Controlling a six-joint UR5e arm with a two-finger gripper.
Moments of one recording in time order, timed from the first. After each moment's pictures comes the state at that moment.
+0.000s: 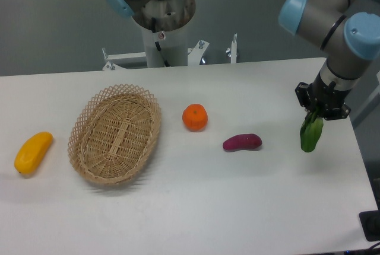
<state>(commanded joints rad) 2.82 -2.00 -1.43 -1.27 1.53 1.48</state>
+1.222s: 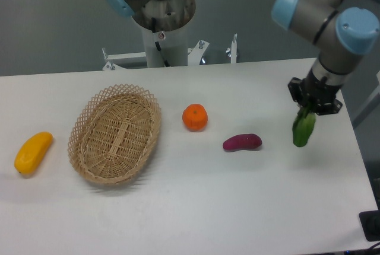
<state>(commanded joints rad) 2.81 -1.87 -1.64 -1.26 1.52 1.54</state>
